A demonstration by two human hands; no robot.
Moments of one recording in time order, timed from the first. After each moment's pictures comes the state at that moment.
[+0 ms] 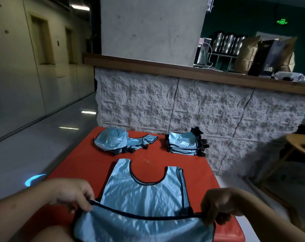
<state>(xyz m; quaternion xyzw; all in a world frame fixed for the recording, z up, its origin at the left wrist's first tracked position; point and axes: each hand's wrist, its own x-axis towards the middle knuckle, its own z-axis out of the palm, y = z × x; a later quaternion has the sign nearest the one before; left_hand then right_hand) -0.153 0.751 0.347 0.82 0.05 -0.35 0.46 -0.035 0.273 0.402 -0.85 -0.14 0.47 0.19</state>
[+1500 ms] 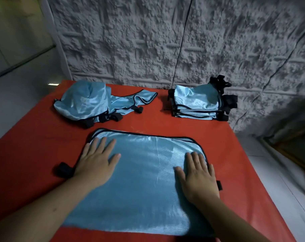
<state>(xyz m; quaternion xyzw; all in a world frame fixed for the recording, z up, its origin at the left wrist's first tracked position) 0.090 0.693 0.146 0.99 0.11 -0.03 0.06 0.122 0.361 0.154 -0.99 -0.08 0.04 0.07</state>
